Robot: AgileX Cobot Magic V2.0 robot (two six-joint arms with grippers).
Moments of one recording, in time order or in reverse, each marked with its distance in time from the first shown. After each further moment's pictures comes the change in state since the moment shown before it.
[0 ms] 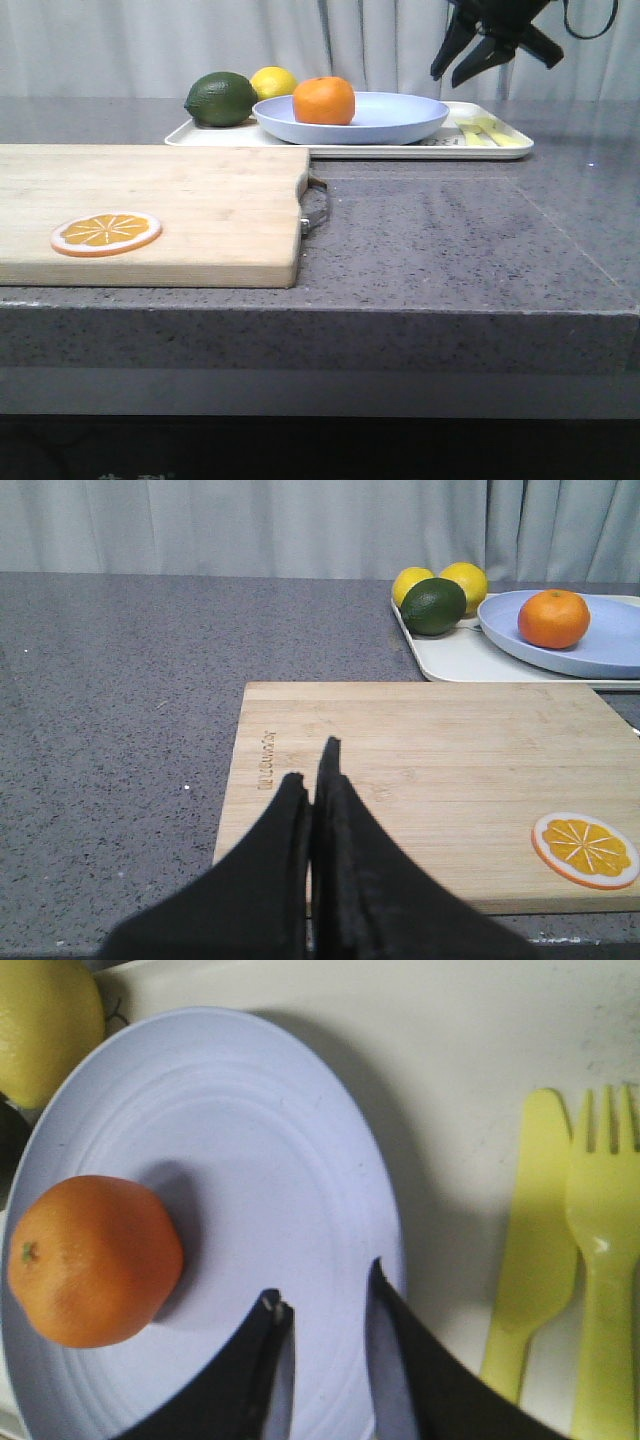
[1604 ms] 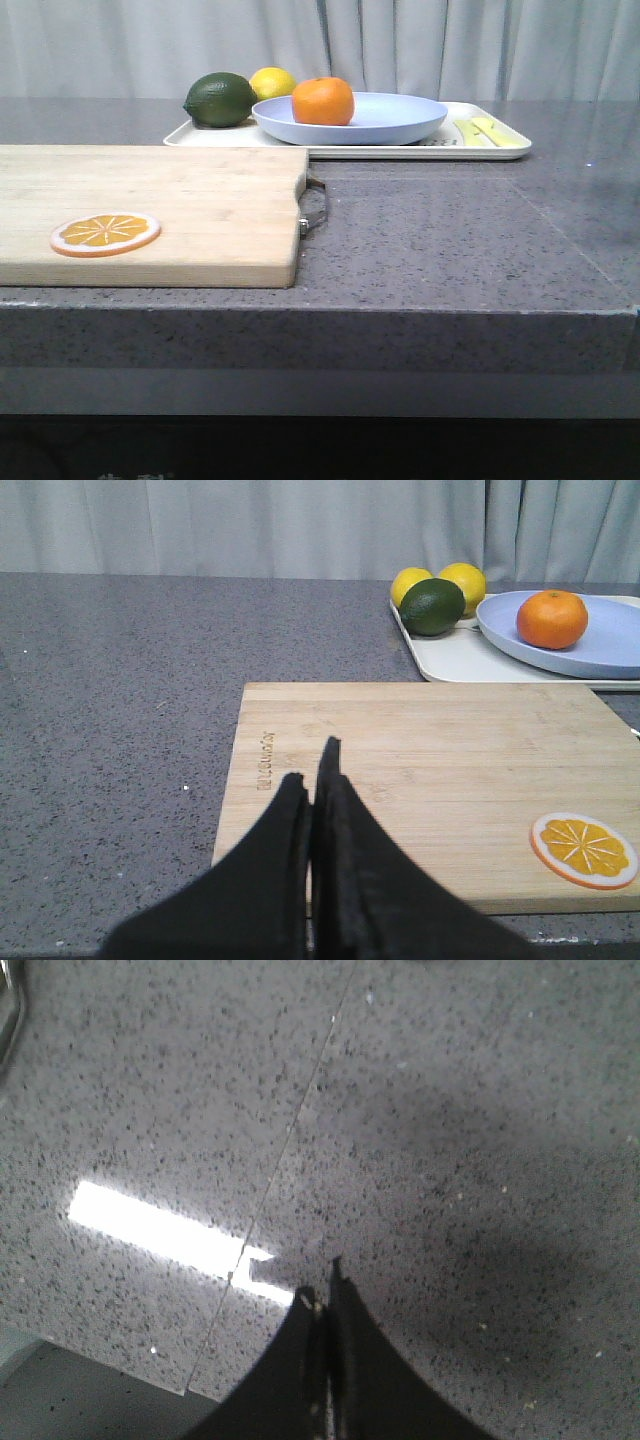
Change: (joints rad) left arm 0.000 0.000 0.000 0.000 0.000 0.000; right arm 0.073 -1.071 1.245 -0.337 -0.044 -0.320
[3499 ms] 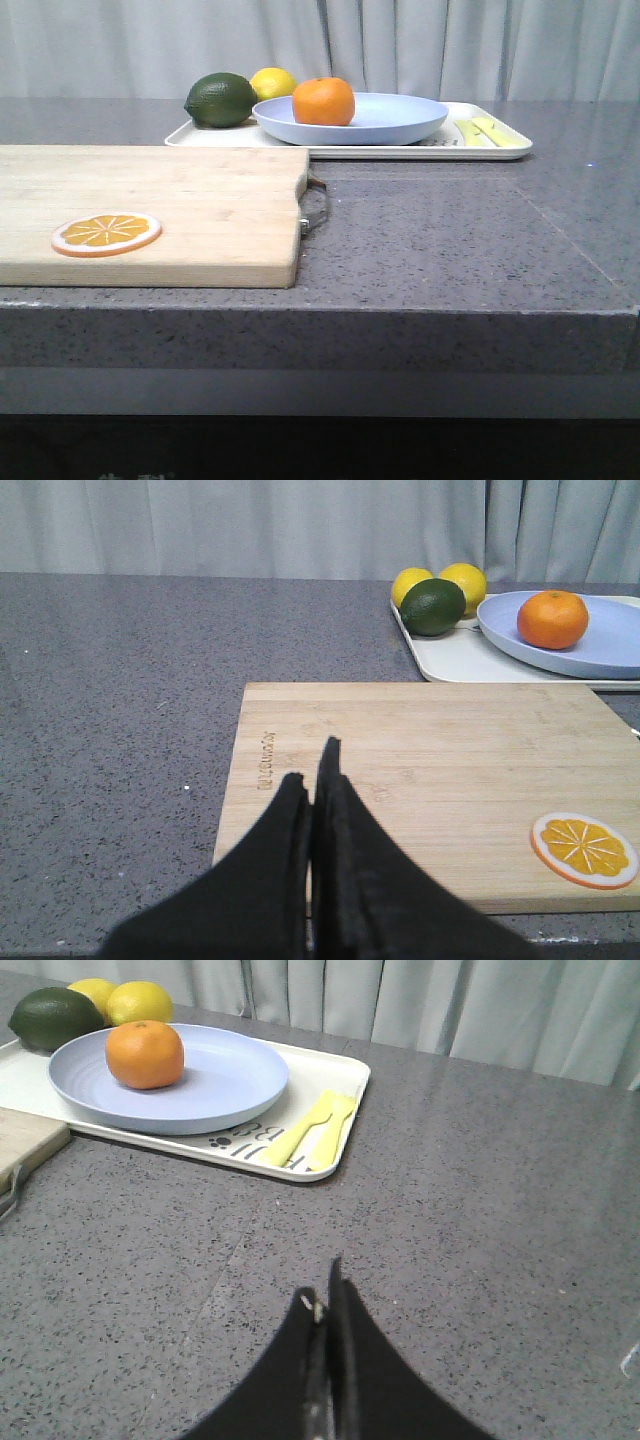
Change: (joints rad) left arm 0.000 0.000 0.000 0.000 0.000 0.000; right arm 0.000 -0.842 0.923 -0.001 -0.948 -0.020
